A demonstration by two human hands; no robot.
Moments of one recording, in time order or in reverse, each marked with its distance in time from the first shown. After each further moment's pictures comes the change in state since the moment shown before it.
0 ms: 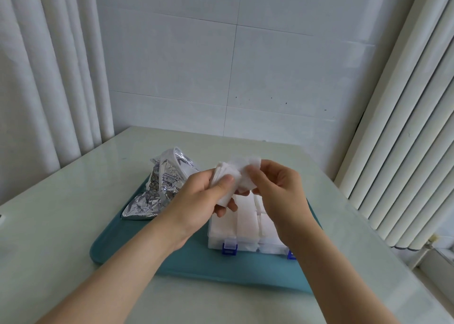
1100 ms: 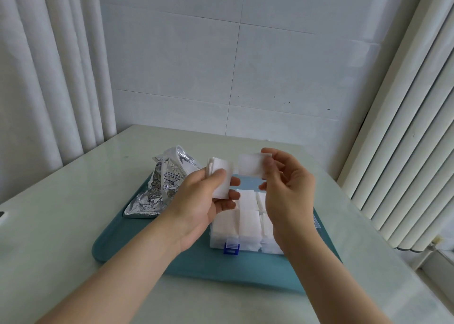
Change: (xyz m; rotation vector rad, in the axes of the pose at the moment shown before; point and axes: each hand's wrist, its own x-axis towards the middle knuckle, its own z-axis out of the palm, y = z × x) left_hand 0.000 0.006 0.011 -0.414 0.178 -0.145; right_hand 0.002 0.006 0.011 0.063 0.303 -0.121
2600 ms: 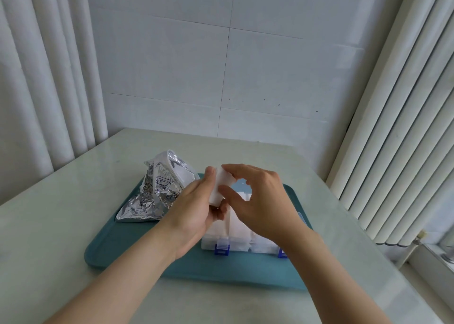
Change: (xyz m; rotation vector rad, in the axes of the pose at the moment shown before) left_hand -0.002 -0.011 0.002 0.076 -0.102 0.017; right_hand 0.006 0.002 -0.011 -0.731 -0.458 -0.475
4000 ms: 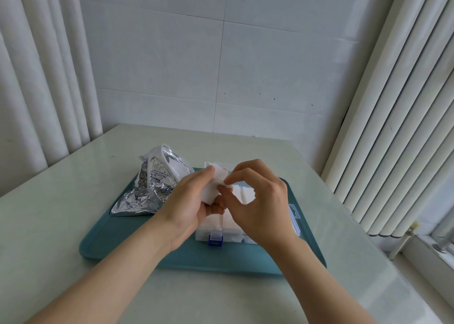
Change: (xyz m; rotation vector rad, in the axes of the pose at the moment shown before) left_hand 0.000 0.001 0.003 -0.022 -0.007 -0.031; right_hand -0.023 0.009 0.015 0.133 0.380 -0.143
